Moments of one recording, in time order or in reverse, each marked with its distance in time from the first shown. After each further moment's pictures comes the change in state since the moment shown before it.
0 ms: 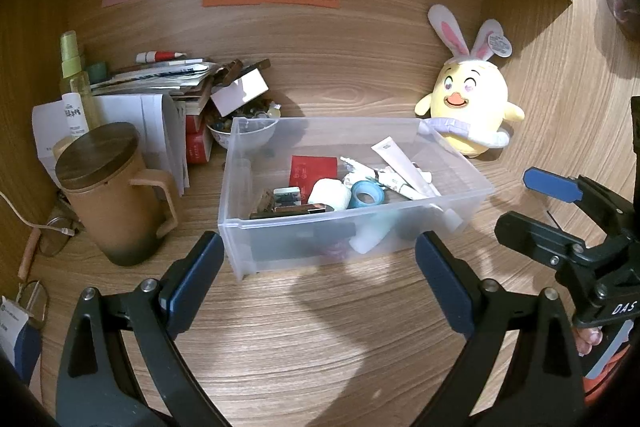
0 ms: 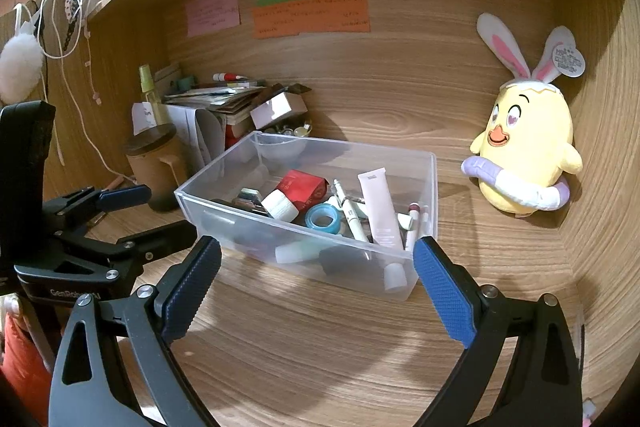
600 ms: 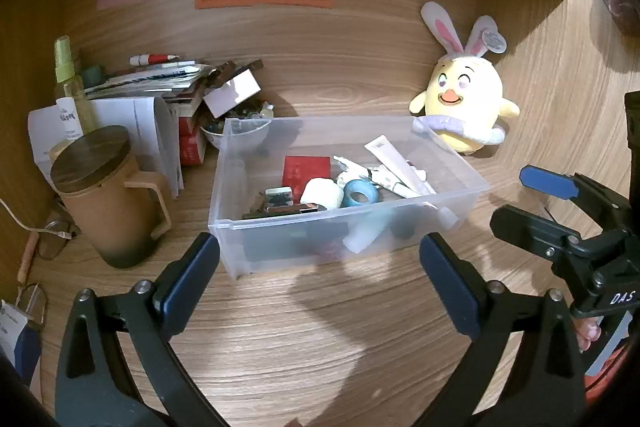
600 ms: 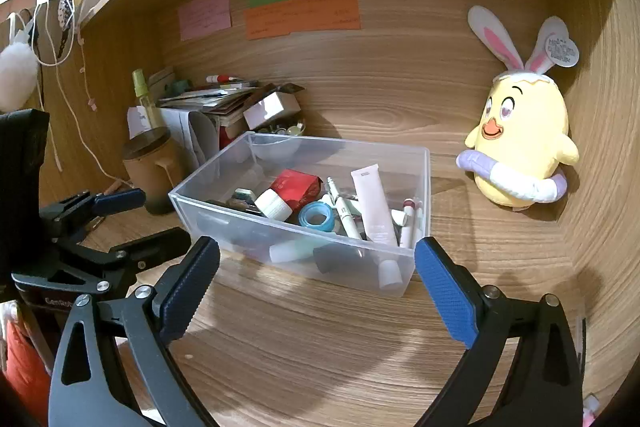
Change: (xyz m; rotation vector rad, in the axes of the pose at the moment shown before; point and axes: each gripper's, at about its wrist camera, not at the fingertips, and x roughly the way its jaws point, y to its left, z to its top) left arm 0.001 -0.005 0.000 0.010 0.004 -0.010; right arm 0.000 -0.006 -0.001 0.029 0.002 -0.003
